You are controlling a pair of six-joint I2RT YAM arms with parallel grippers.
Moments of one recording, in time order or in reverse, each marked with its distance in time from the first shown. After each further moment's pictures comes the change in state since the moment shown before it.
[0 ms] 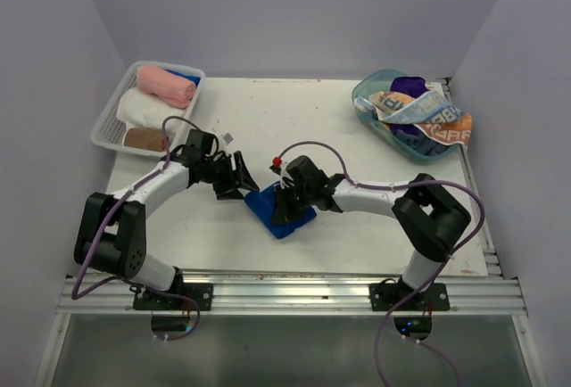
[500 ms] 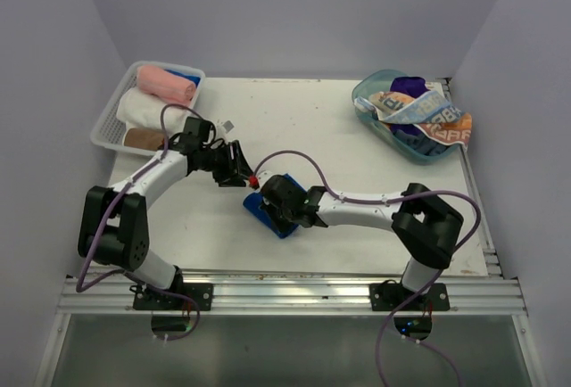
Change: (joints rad) left arm 0.034 0.062 0.115 -0.039 0.062 0.067; right arm 0.220 0.008 0.106 -0.184 0.484 -0.219
